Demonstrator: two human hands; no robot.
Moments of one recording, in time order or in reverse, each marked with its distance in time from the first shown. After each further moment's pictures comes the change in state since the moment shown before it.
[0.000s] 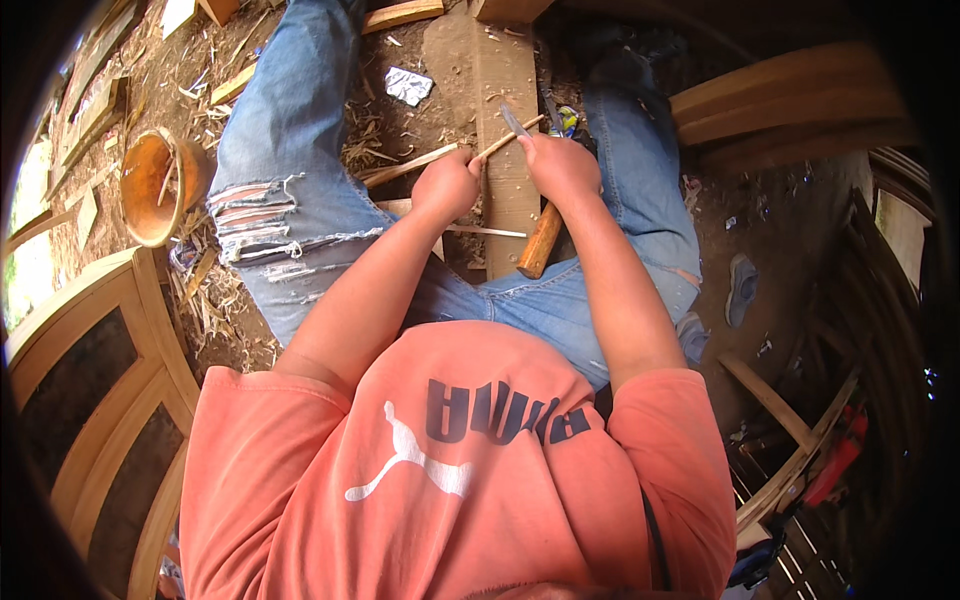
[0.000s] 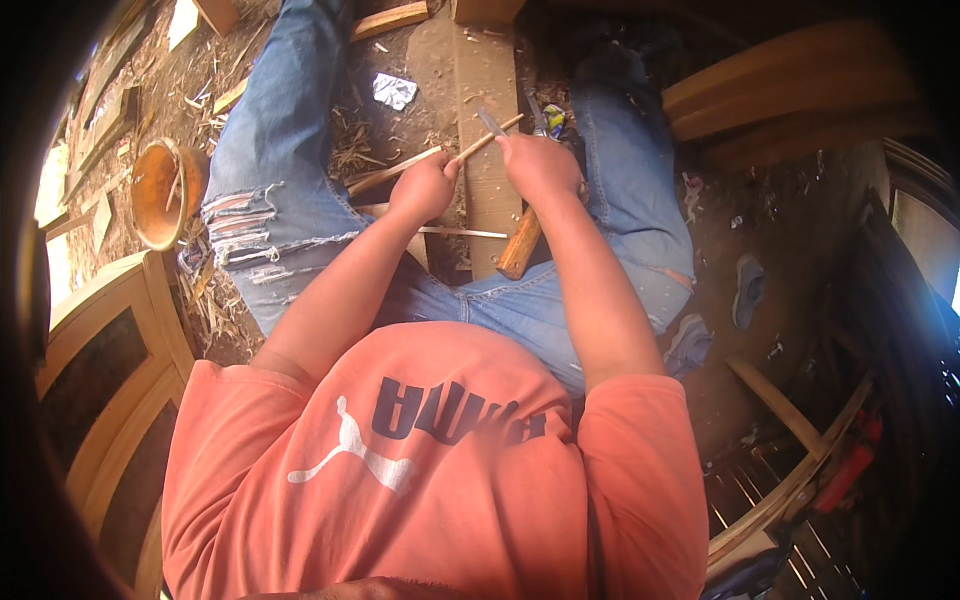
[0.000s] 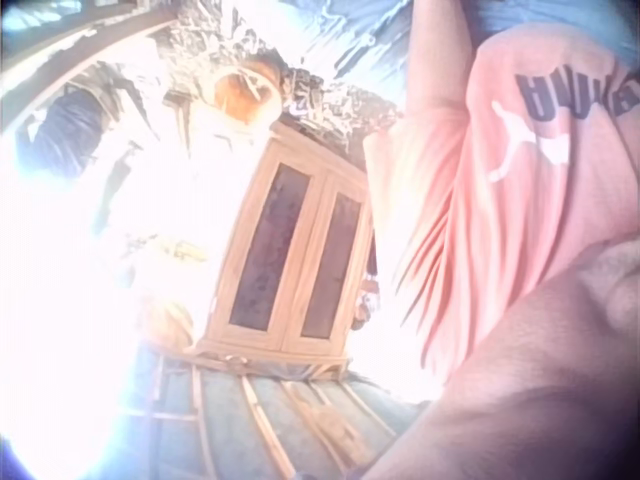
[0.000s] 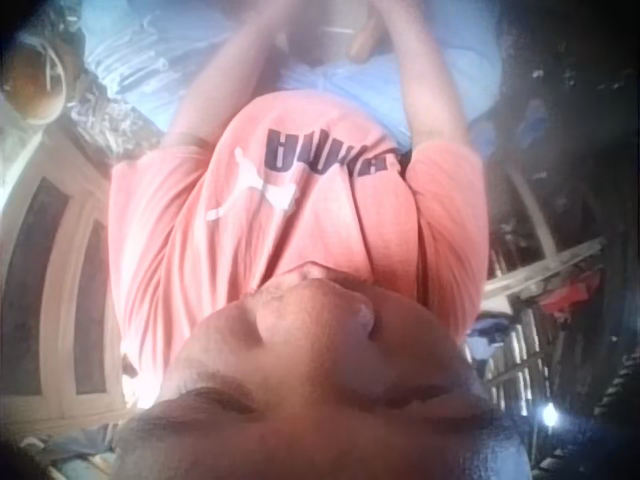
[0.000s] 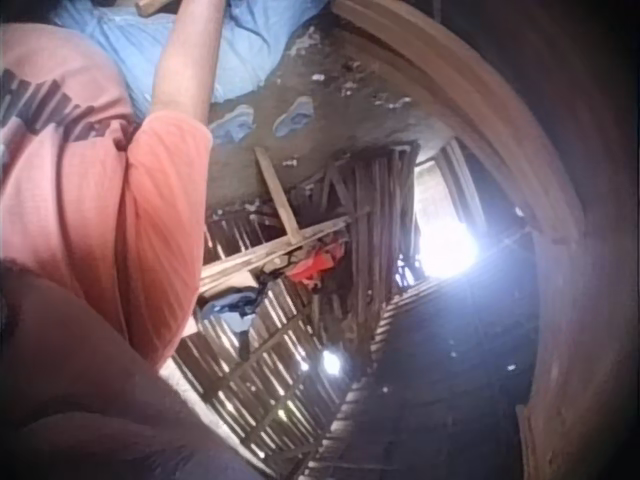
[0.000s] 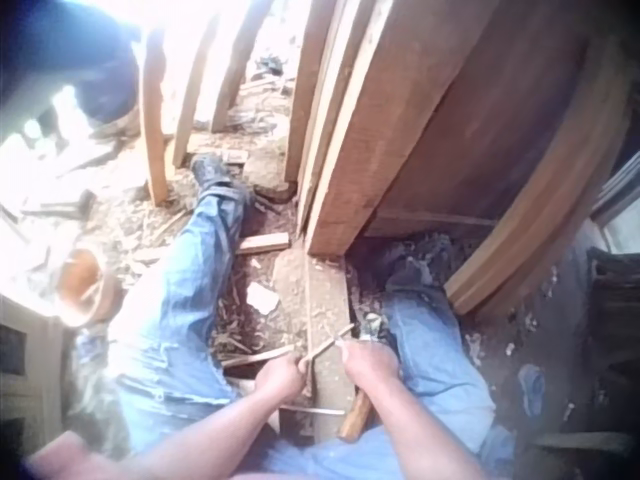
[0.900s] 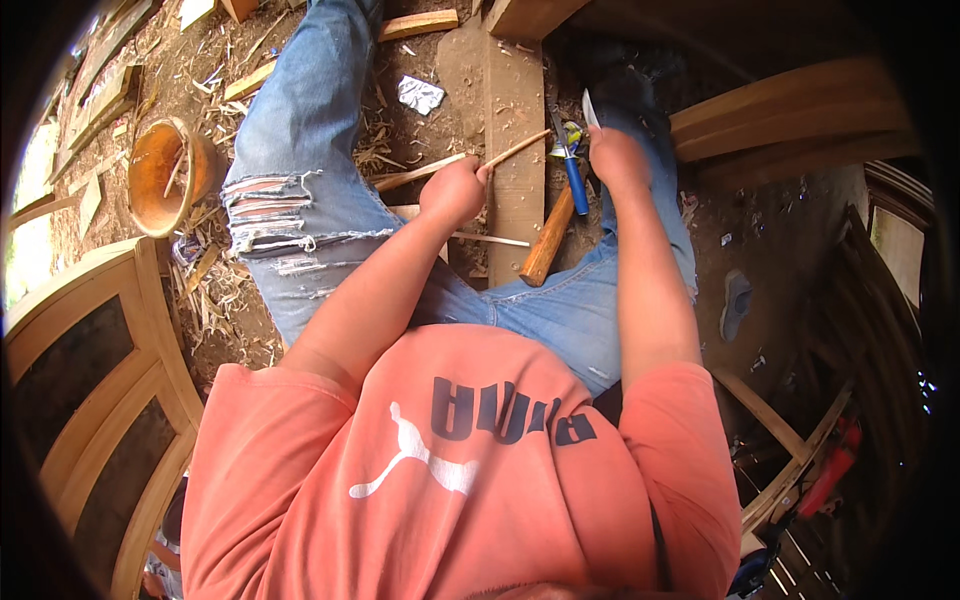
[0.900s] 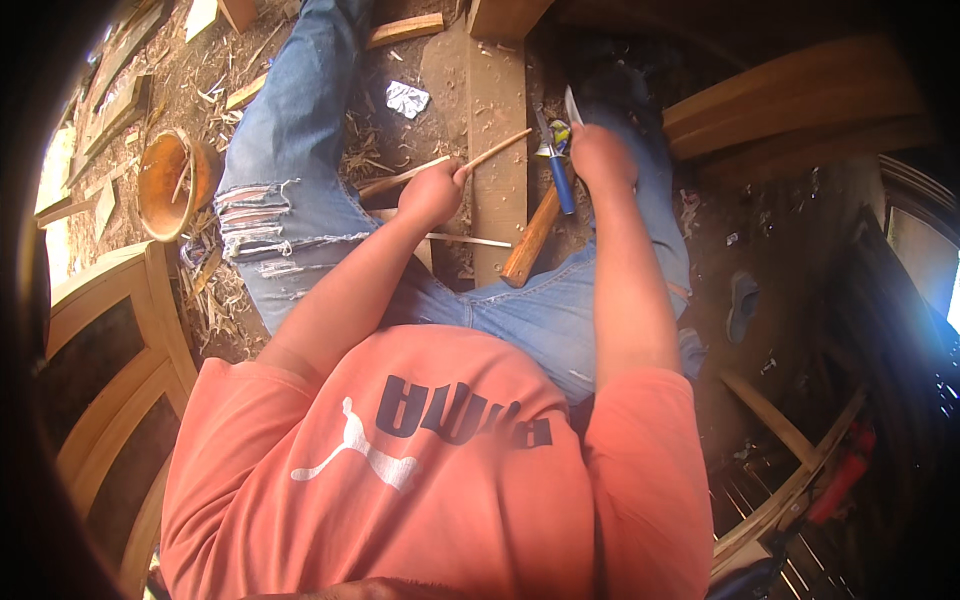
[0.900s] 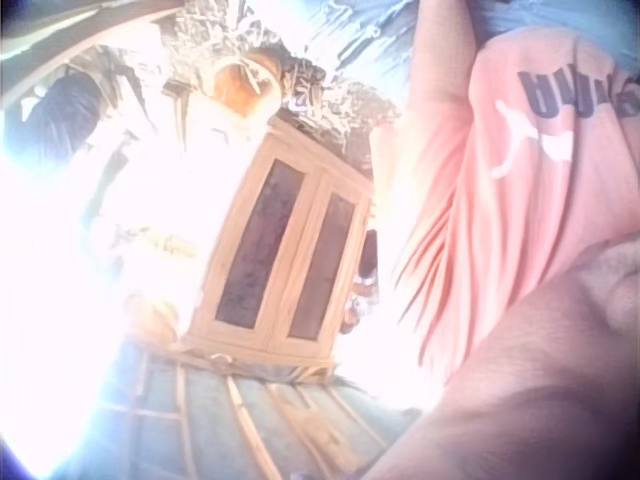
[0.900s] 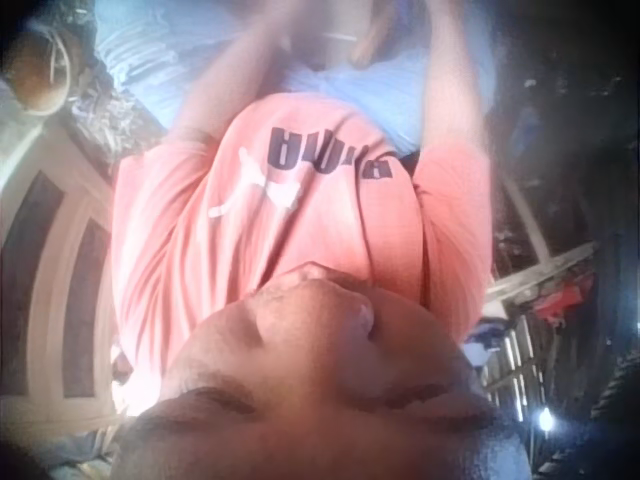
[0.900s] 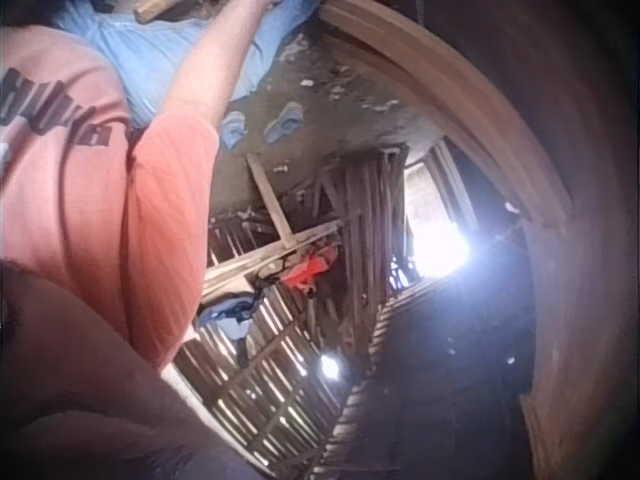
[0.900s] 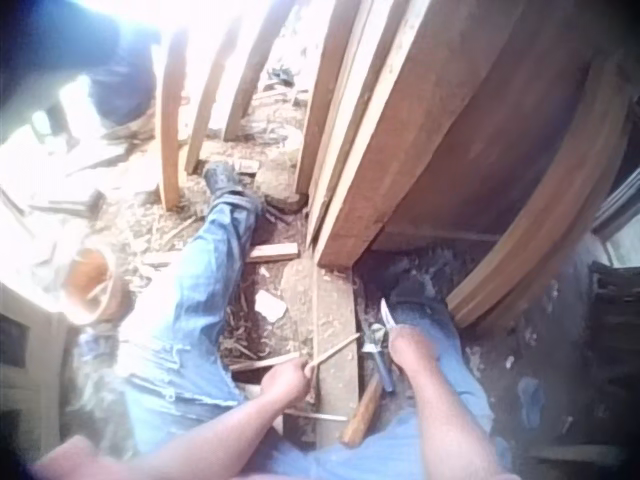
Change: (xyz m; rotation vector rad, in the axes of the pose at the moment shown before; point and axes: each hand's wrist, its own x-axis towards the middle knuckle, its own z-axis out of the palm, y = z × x) left_hand 0.004 -0.004 0.000 0.020 0.043 0.085; right_hand 0.041 0.085 -0.016 0.012 0.130 0.206
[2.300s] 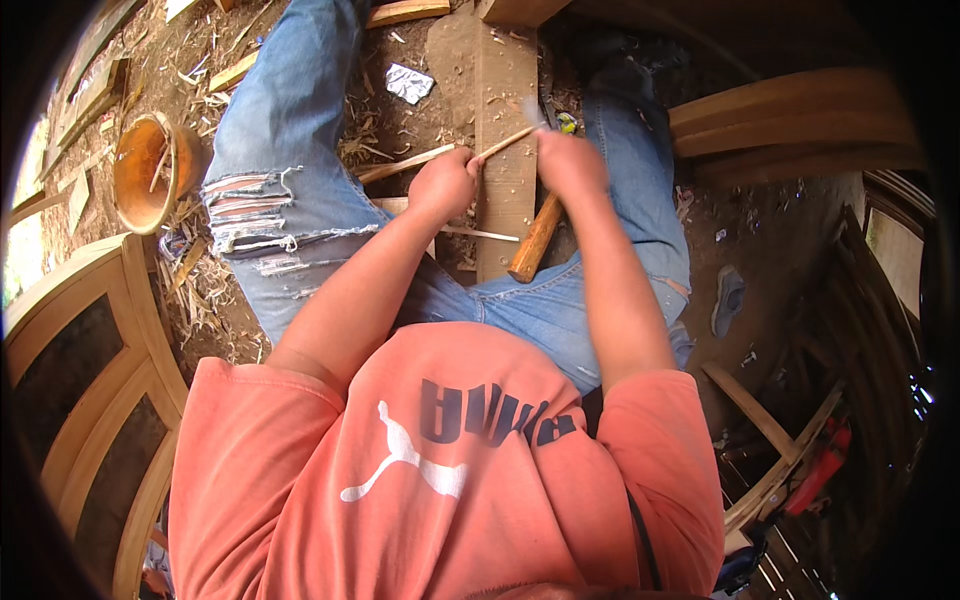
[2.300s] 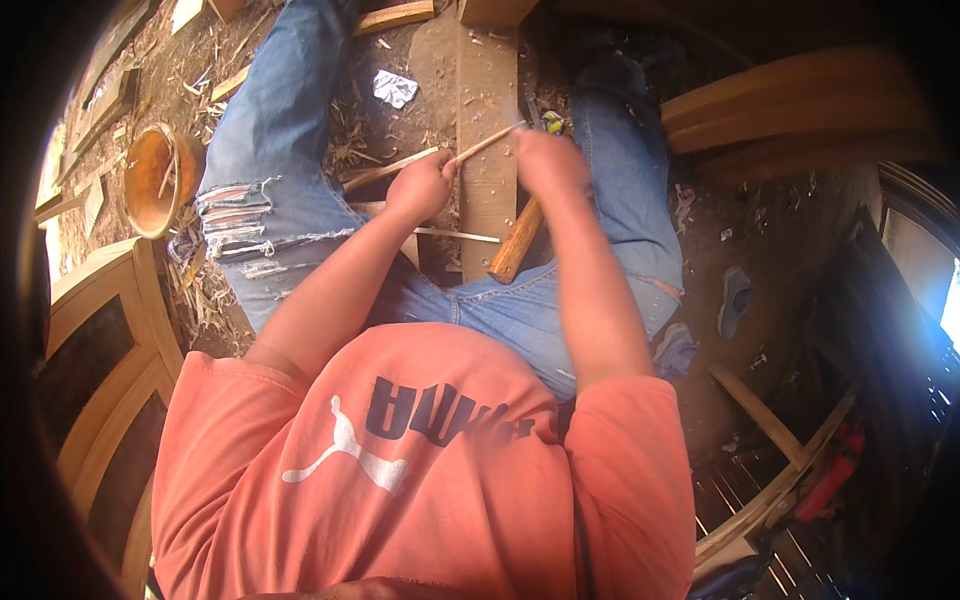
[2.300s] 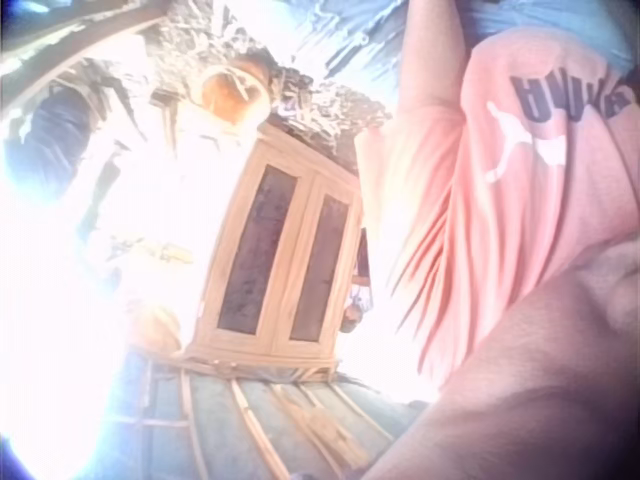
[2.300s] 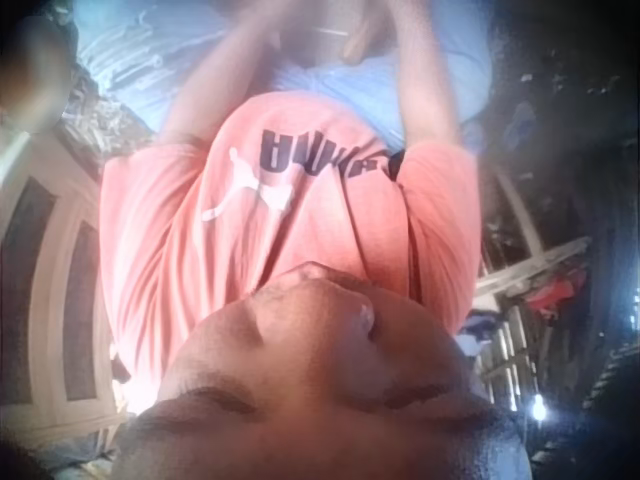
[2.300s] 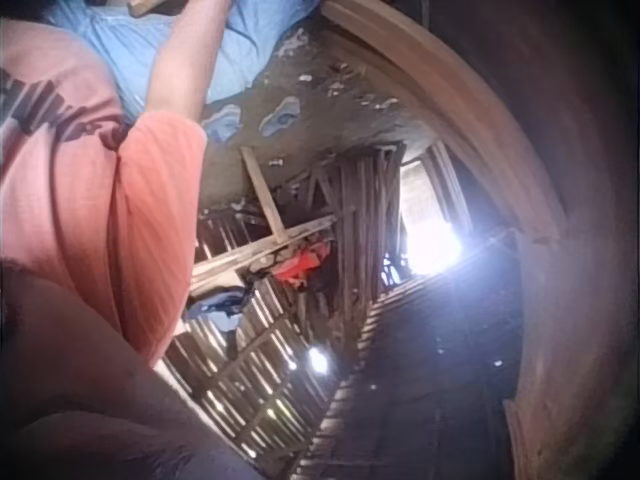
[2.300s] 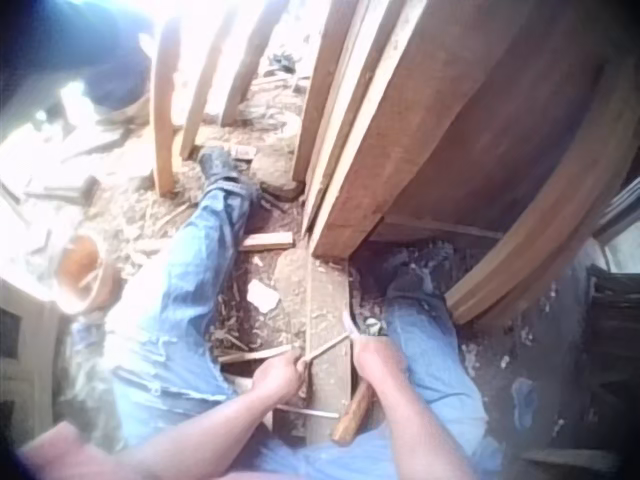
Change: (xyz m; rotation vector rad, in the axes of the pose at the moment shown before) left_hand -0.002 0.006 0.000 -0.063 -0.043 -0.038; right_hand -0.036 -0.056 0.018 0.025 -0.092 -0.047
